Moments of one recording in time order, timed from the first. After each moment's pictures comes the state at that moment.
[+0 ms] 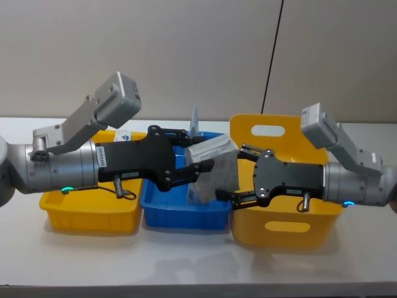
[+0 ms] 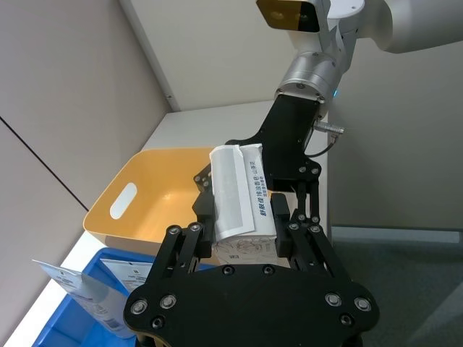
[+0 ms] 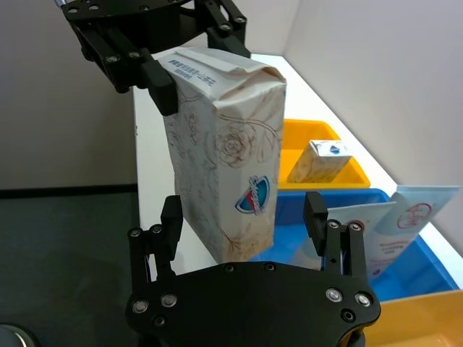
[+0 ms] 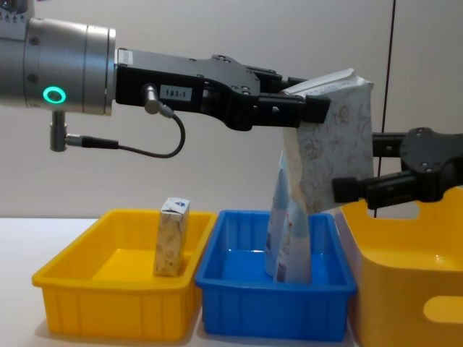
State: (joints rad) left arm -0.64 0.49 0.60 -1.56 -0.43 0.10 -0.88; right arm 0.55 0.57 -0.50 -1.33 0.45 -0.03 1.02
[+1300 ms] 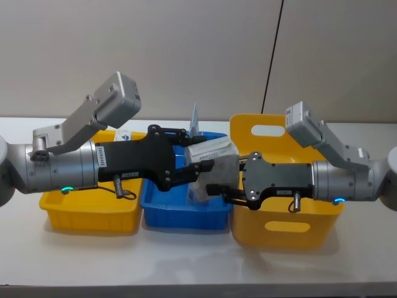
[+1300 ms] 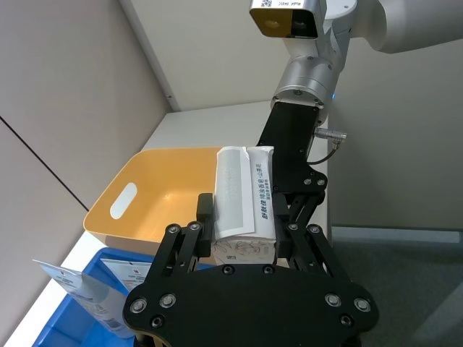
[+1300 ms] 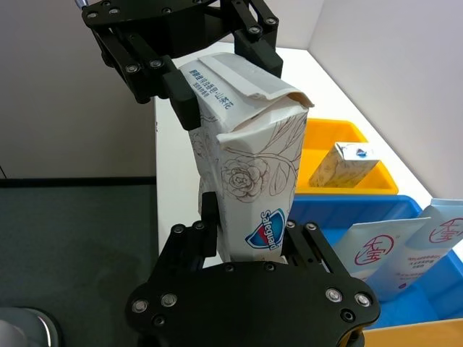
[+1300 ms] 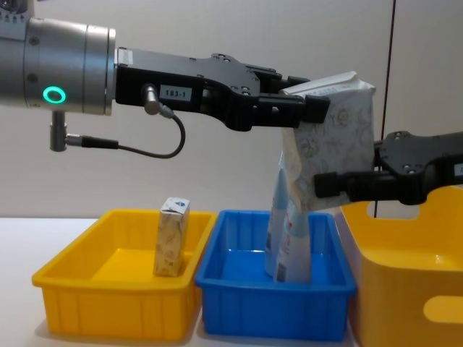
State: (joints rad) left arm -0.64 0.49 0.60 -1.56 -0.43 0.10 -0.88; right arm 0.60 0.56 -0.55 -1.32 0.45 0.00 1.06
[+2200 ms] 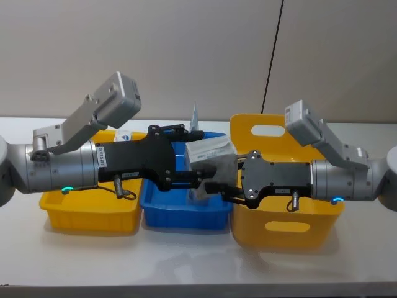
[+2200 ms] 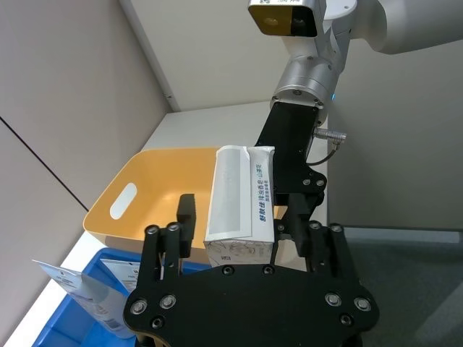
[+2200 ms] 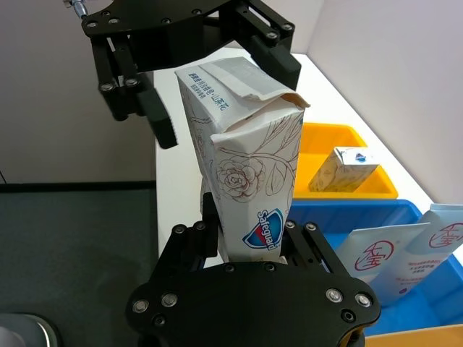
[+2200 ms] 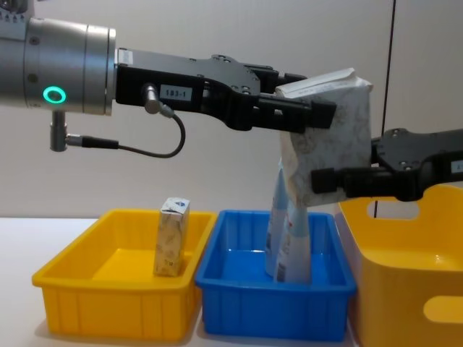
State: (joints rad) left arm -0.64 0.49 0.60 -1.56 -0.43 0.10 -0.88; right arm 0.61 0.56 -0.56 -1.32 0.46 0.00 1.05
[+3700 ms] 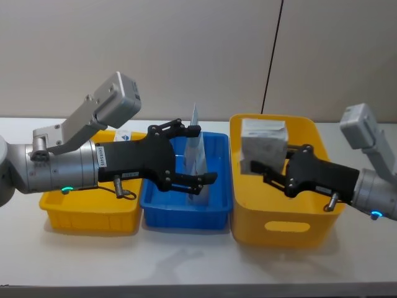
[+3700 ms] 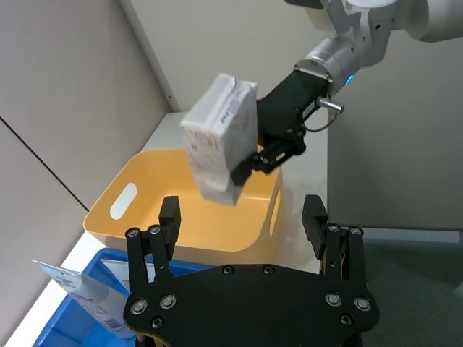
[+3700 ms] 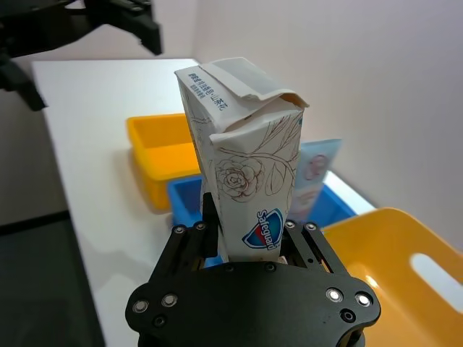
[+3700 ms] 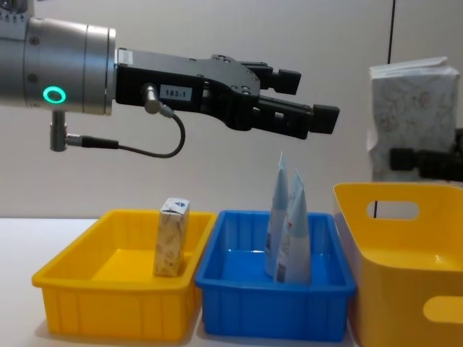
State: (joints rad) left arm -0.64 0.49 0.60 -1.56 -0.43 0.10 -0.88; right arm 0.39 0.68 -0.41 -1.48 0.53 -0.03 0.74
